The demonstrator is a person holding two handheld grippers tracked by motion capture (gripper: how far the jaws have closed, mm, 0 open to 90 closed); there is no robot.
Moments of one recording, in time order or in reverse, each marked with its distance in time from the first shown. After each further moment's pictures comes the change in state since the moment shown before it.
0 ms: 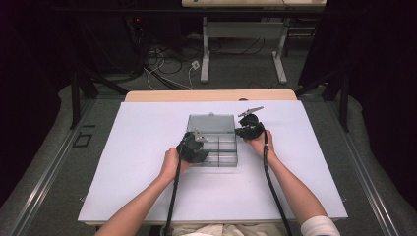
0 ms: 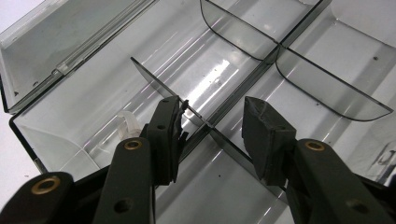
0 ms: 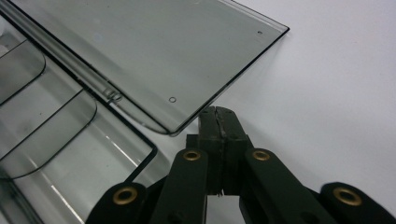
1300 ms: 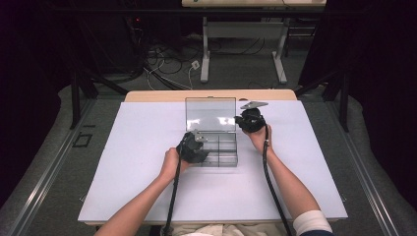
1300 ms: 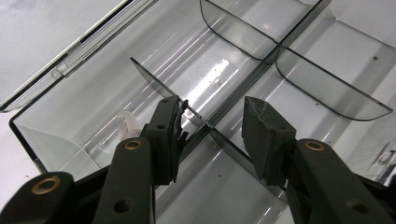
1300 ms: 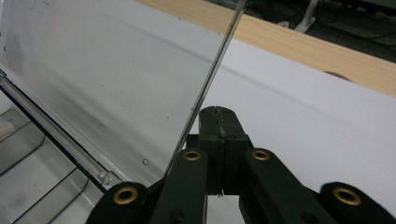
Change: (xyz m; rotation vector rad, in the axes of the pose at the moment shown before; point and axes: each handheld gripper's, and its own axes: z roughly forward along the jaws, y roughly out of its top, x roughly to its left) left arm 0.000 0.000 0.000 -0.003 0.001 0.003; right arm -0.004 0.015 -0.008 -0.270 -0.045 0.003
